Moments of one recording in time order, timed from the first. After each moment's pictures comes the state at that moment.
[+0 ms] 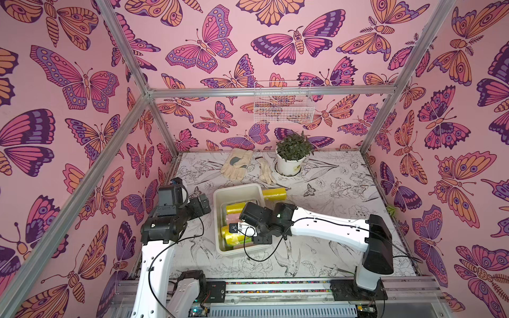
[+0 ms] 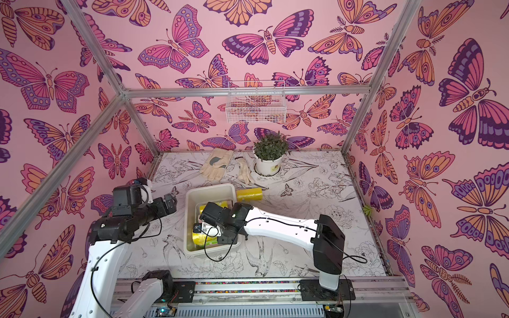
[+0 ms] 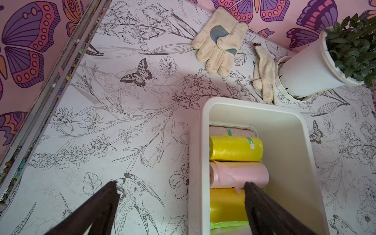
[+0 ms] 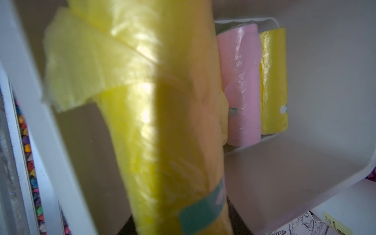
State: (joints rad) left arm 0.08 0.87 1.03 -0.96 0.09 -0.28; right arm 1.28 1.81 1.59 -0.94 0.13 -0.44
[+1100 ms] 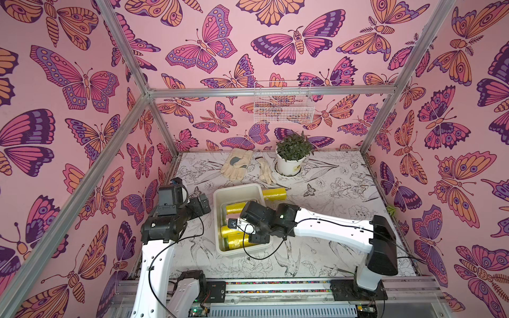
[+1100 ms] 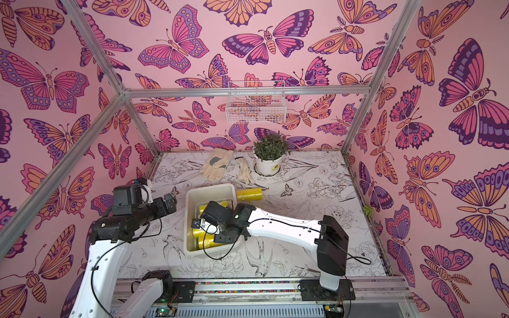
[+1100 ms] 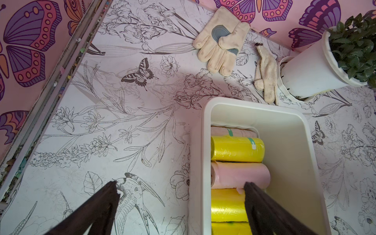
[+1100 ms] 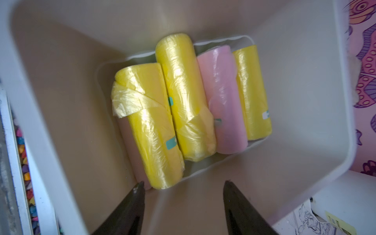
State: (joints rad) left arm 0.08 0.87 1.03 -0.96 0.09 -0.28; right arm 1.28 1.74 1.54 -0.84 0.16 -0.38
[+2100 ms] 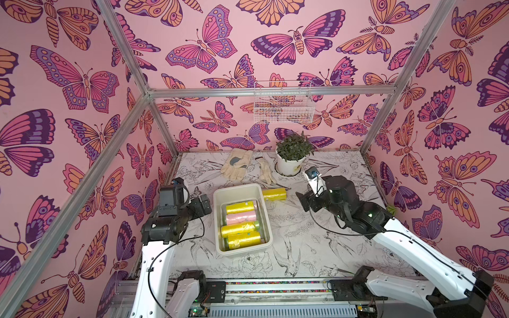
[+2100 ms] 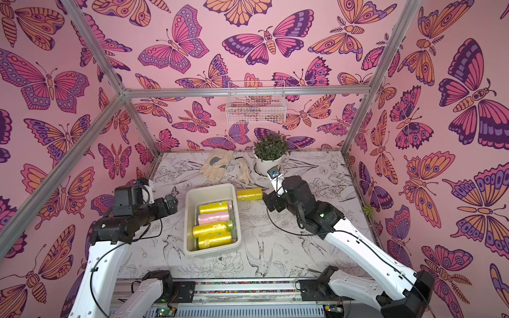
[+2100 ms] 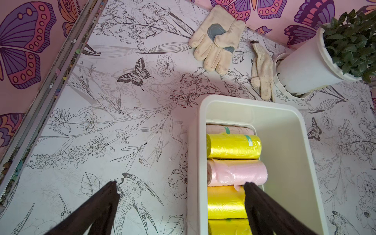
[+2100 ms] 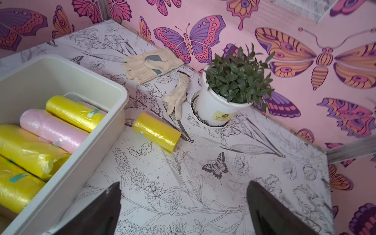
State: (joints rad) left arm 0.05 0.86 1.03 -0.96 0.09 -0.28; right arm 0.75 1.07 1.07 -0.53 0.21 -0.07
